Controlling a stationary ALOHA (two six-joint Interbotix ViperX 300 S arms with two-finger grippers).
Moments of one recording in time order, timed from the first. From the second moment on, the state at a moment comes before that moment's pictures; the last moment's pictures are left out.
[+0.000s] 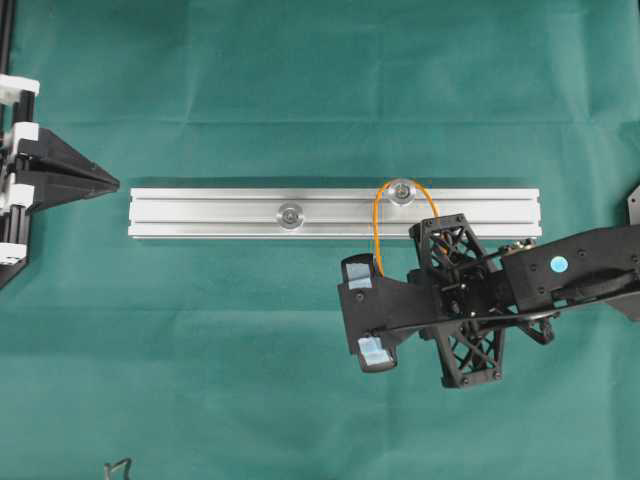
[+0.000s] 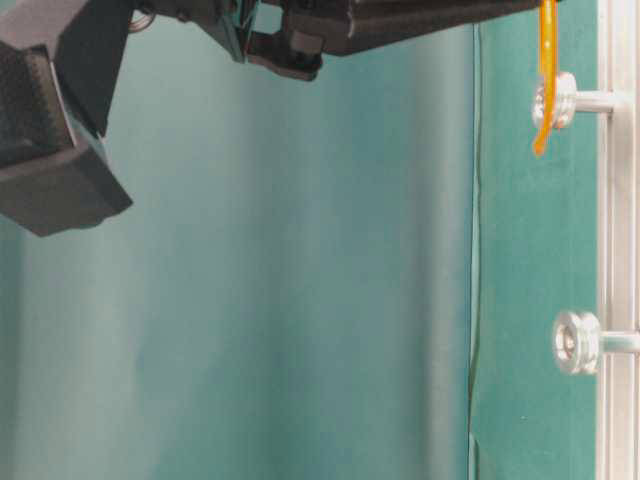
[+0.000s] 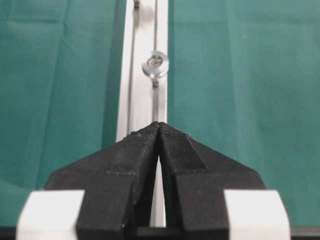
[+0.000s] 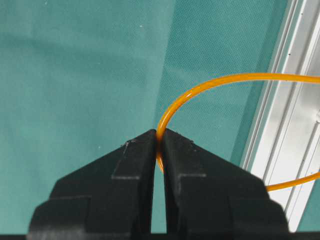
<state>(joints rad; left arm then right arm) 0.00 -0.96 0.97 0.02 0.48 -0.02 0.28 -0.01 0.33 -0.04 0.96 0.29</state>
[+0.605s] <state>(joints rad) 0.00 -0.96 0.97 0.03 0.48 -0.02 0.28 0.02 0.32 -0.04 0.87 0.54</state>
